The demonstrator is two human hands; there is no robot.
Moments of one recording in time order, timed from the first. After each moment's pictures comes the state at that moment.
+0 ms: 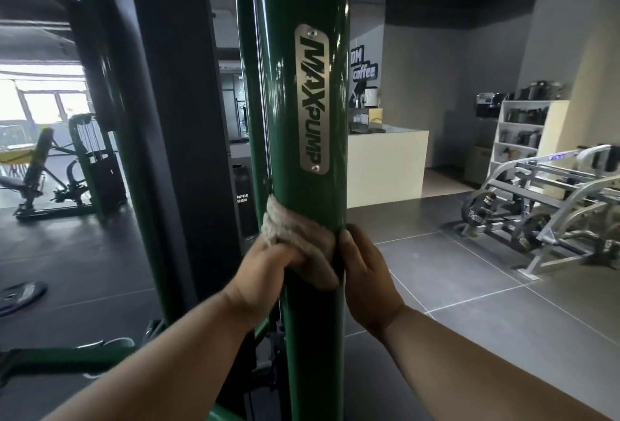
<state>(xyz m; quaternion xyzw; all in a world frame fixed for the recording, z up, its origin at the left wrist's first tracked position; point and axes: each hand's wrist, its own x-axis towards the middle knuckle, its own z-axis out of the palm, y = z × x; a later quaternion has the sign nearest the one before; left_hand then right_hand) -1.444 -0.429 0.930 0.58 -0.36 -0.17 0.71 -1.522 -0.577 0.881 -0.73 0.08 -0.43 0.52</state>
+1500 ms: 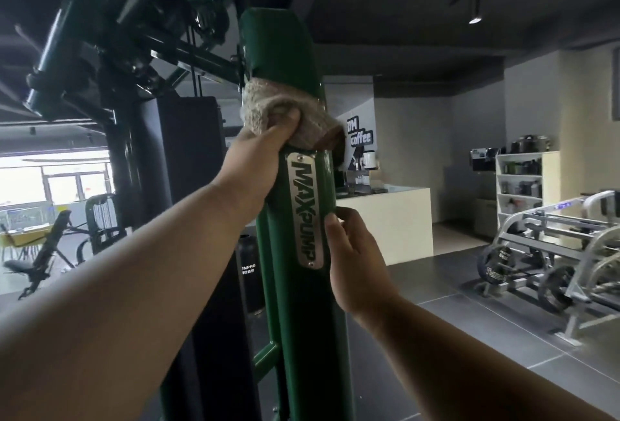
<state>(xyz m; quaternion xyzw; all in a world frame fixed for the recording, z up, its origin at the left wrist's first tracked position) -1.445 -0.448 1.176 0.56 -0.41 -0.01 0.72 -1.516 -0.565 1.025 -0.71 0.03 -0.50 0.49</state>
